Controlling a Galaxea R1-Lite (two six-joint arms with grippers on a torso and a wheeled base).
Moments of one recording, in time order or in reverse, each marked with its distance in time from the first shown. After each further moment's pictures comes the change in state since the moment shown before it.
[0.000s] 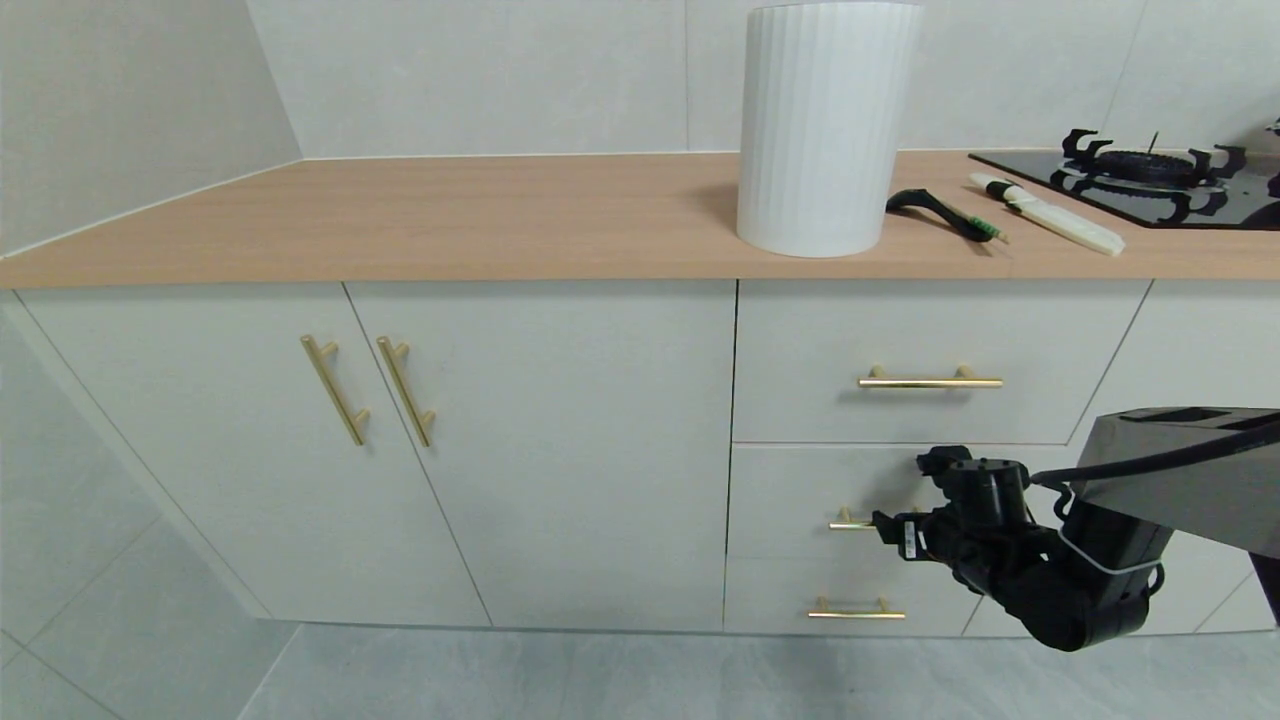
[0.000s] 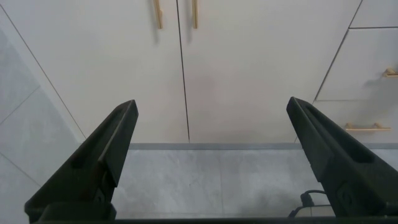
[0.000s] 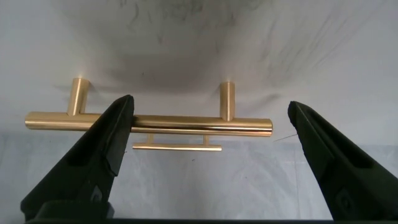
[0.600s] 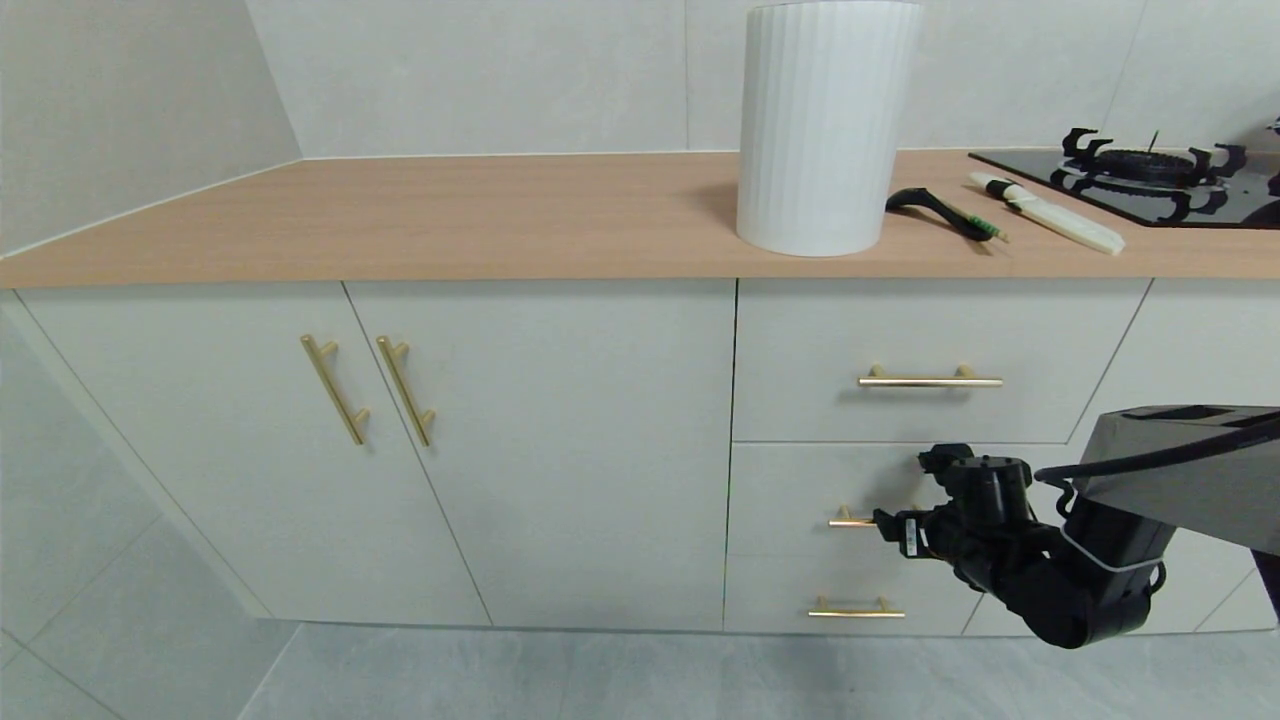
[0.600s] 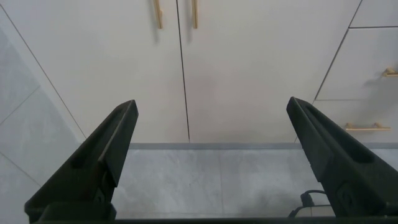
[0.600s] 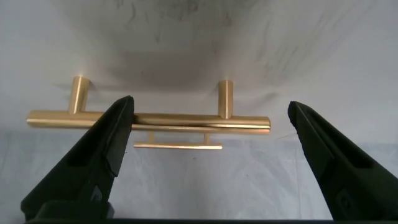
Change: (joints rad) left arm 0.000 0.000 0.000 0.000 0.000 0.000; right arm -0.011 -0.012 -0.014 -0.014 0.000 0.003
